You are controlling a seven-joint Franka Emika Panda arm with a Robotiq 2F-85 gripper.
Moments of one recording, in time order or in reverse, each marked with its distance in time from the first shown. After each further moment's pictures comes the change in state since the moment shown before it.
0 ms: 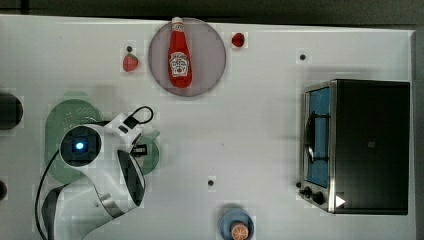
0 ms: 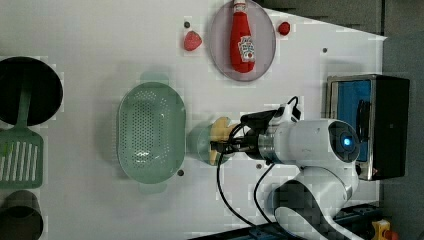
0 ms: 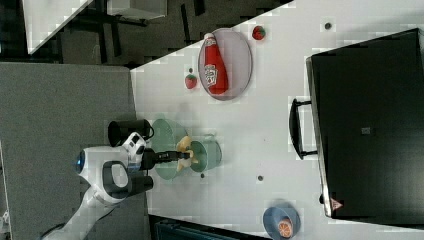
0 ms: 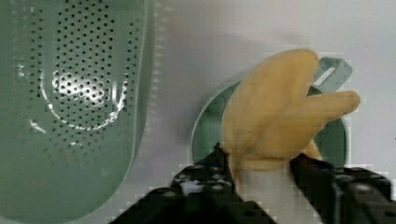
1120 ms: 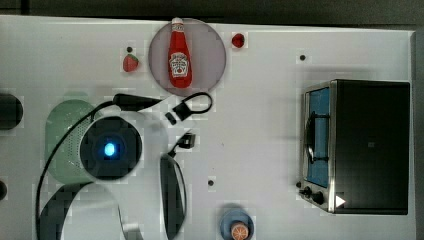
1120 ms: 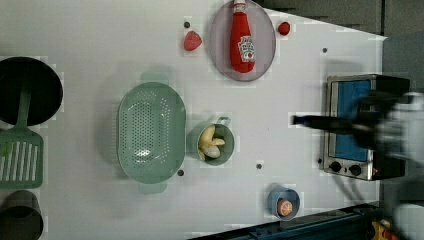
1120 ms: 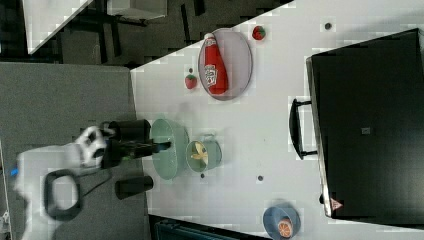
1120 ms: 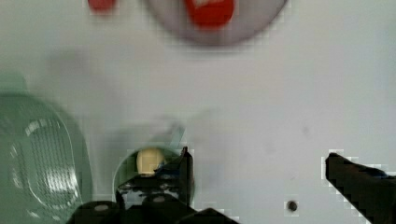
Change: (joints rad) arm -0.026 -0.400 -0.236 0.117 0.005 -0.349 0.028
